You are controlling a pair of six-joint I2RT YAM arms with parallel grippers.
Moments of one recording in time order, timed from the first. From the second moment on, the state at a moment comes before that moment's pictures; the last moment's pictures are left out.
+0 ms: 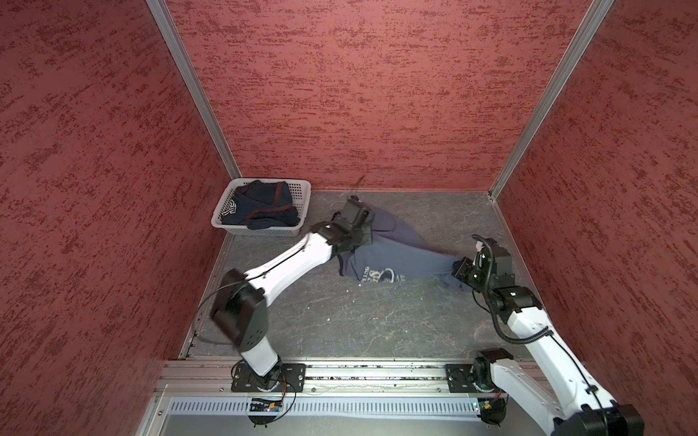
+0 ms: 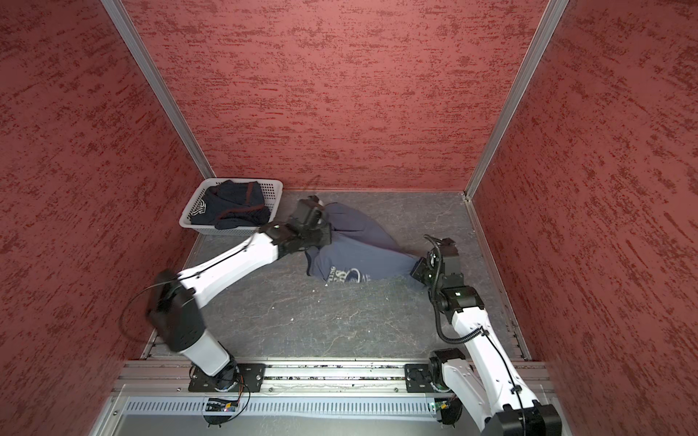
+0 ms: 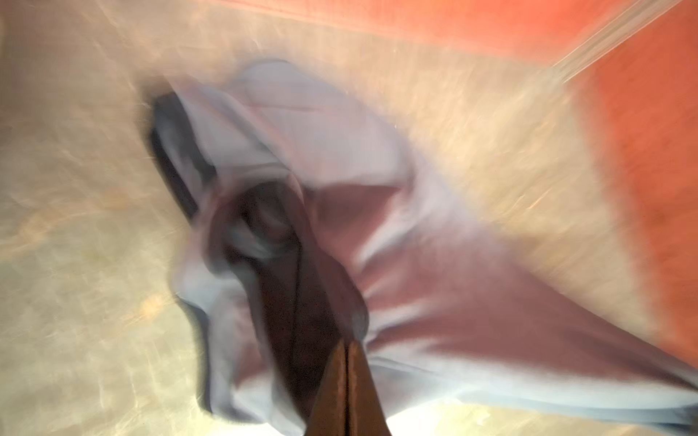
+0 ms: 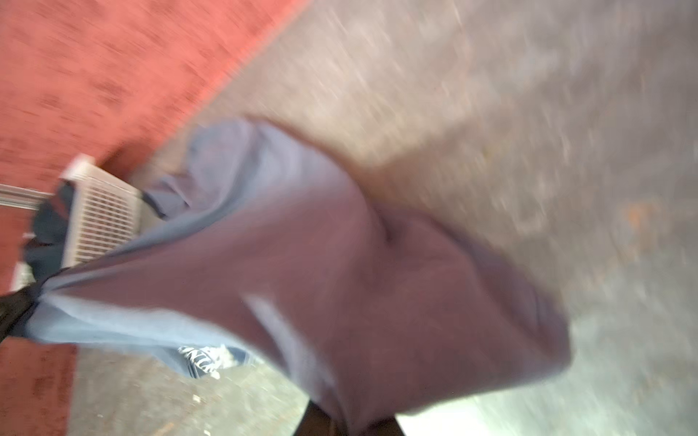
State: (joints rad) left arm -0.61 1.47 1.28 -0.46 -0.13 -0.62; right arm 0.11 0.89 0.71 -0.44 -0.11 0.63
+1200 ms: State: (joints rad) left arm -0.26 0.89 0.58 -0.47 0.02 -0.77; right arm 0.37 1.57 0.86 -0.22 -0.17 0.57
